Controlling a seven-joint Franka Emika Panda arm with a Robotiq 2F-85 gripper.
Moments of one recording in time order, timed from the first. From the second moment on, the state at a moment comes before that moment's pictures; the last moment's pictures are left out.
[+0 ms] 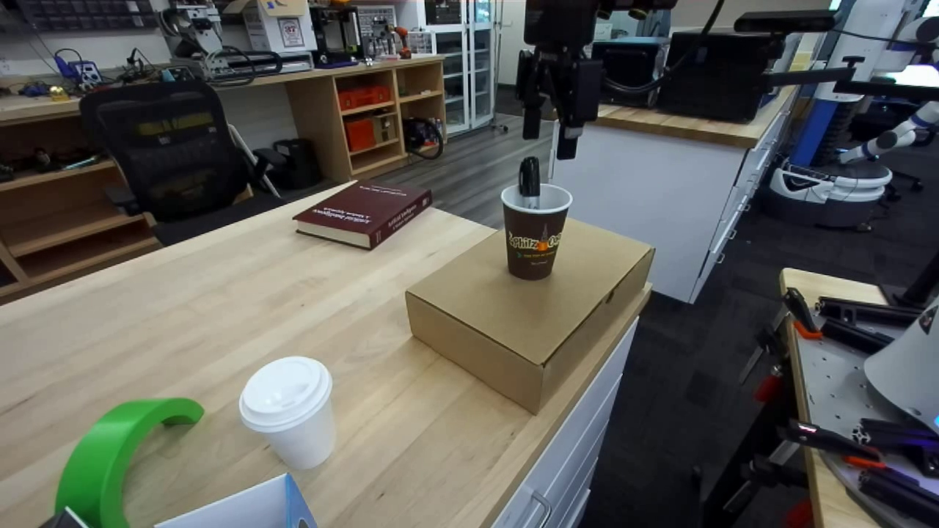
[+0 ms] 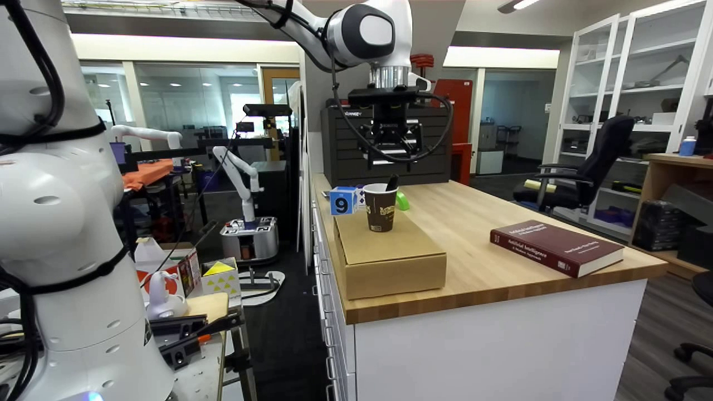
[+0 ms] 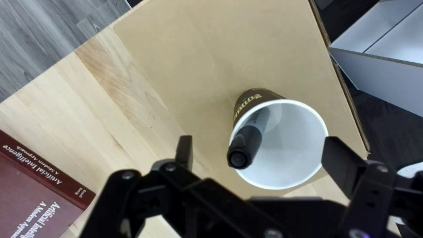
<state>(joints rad) 0.14 -0.04 0.08 -2.02 0.01 2.02 -0.62</state>
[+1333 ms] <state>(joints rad) 0.13 0.07 0.11 -1.97 0.02 2.02 -0.62</state>
